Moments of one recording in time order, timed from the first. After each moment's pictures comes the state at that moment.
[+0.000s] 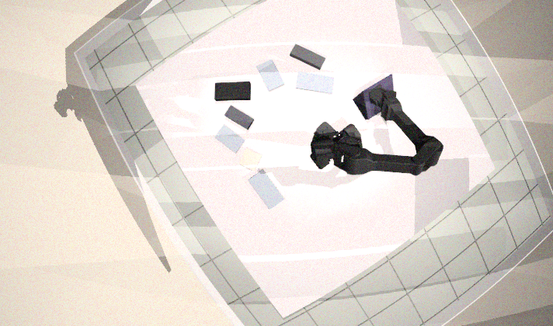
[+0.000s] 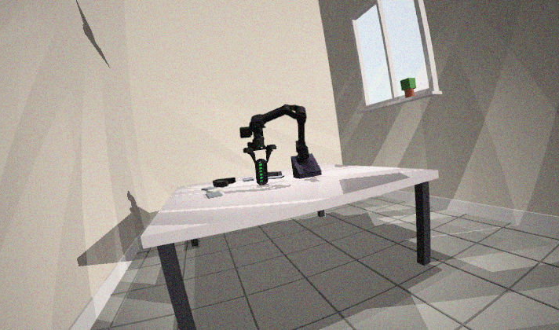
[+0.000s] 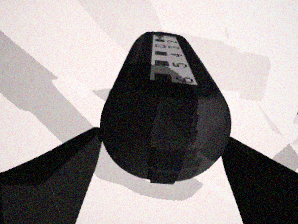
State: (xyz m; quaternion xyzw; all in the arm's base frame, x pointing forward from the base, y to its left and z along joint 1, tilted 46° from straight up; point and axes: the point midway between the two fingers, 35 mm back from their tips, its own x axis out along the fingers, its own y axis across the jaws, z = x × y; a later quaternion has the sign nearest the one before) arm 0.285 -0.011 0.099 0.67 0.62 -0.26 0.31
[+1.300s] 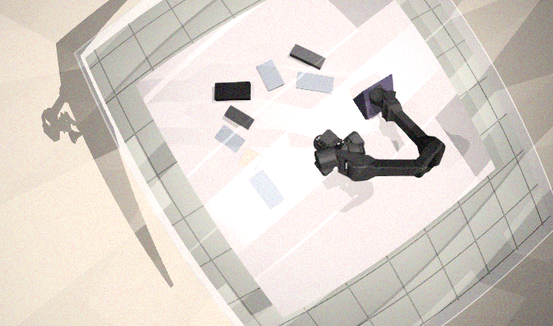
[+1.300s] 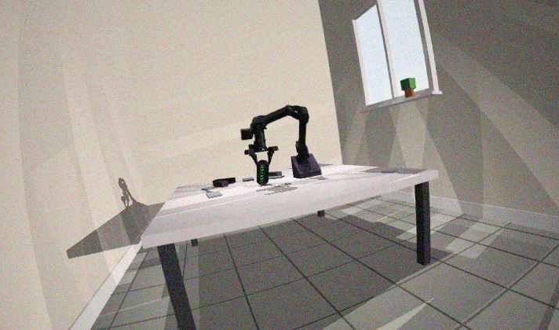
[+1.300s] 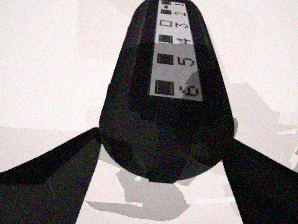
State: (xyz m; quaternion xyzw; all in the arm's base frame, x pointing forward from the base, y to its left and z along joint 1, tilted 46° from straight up) arm 0.287 0.018 0.115 0.67 0.63 -0.24 0.30
